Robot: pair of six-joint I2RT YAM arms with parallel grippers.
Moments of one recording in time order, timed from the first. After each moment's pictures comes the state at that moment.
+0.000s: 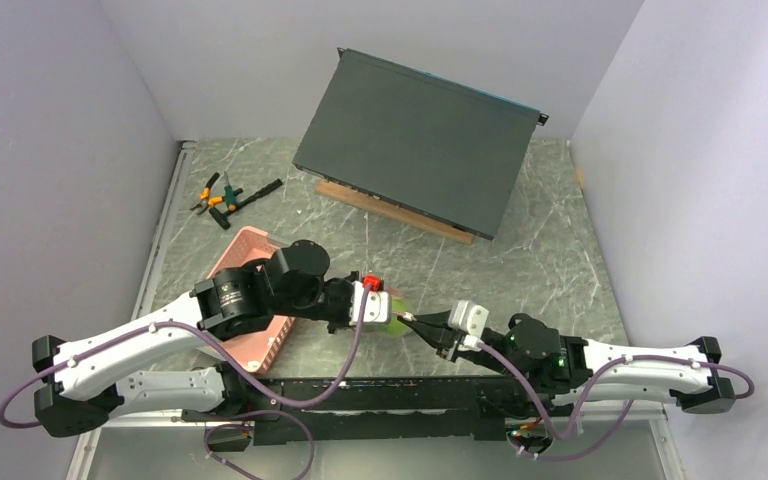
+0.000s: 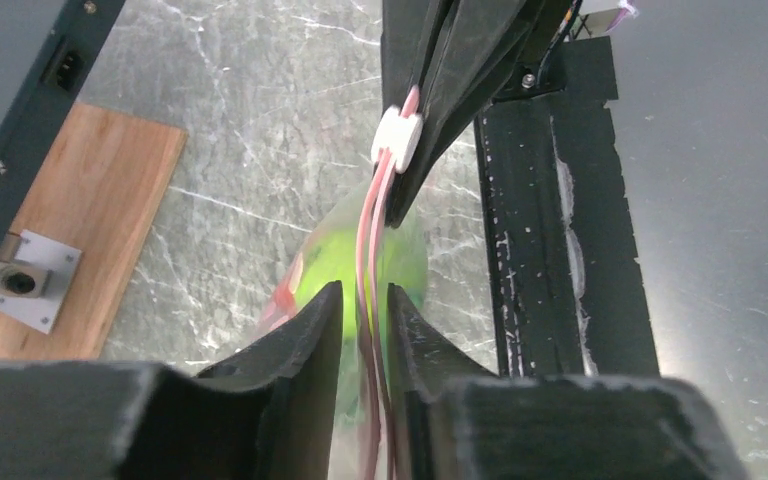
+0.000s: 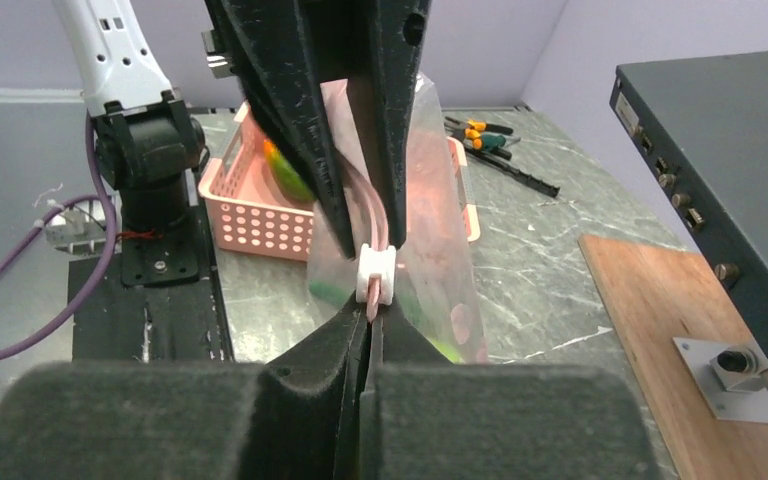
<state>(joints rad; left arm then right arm) -1.15 1.00 1.12 -0.58 0.30 0.44 1.48 0.48 0.43 0.18 0.28 -0.24</state>
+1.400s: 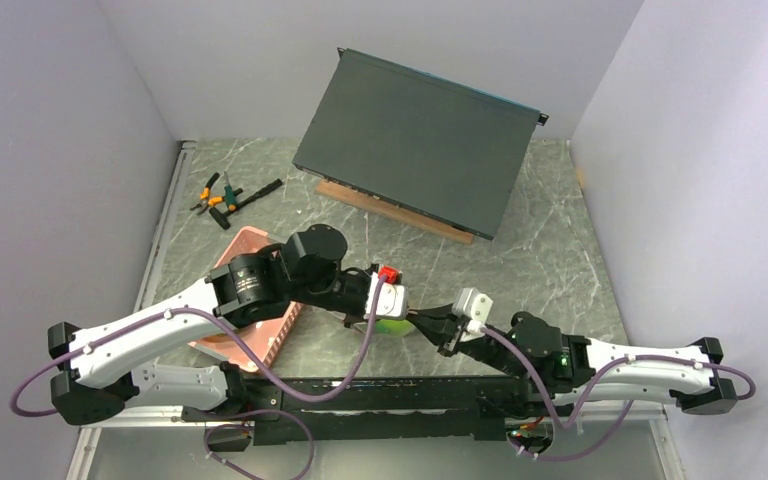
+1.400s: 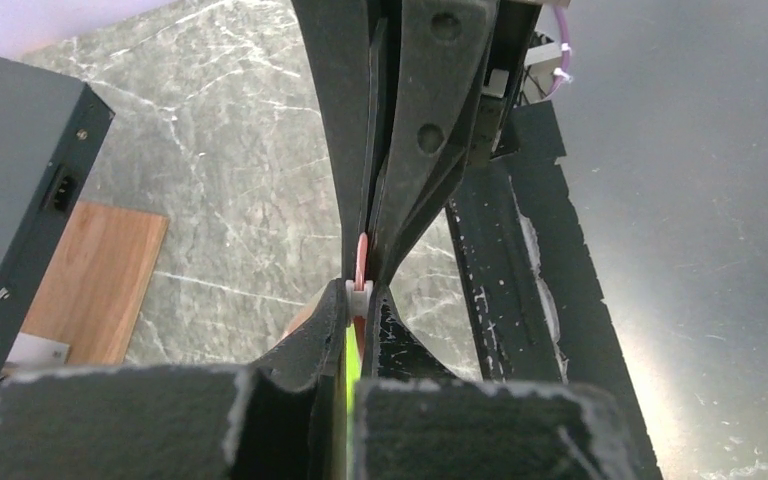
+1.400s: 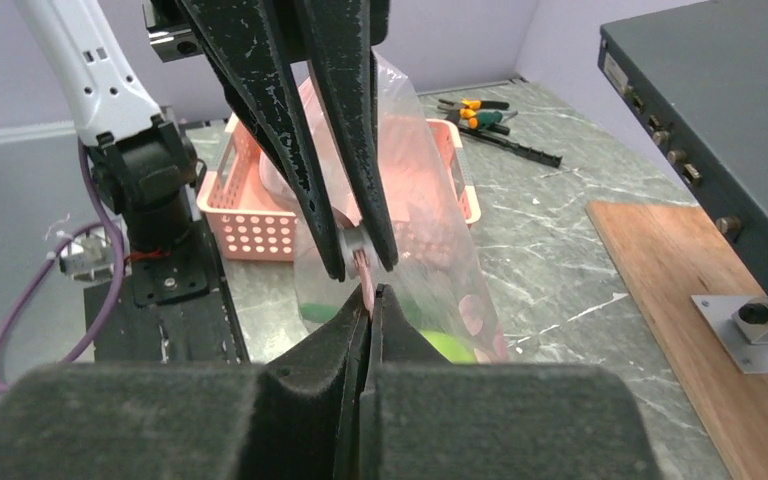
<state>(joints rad) -1.16 1.13 1.26 -0.57 0.44 0.43 1.47 0.49 0.48 0.12 0.34 -0.14</state>
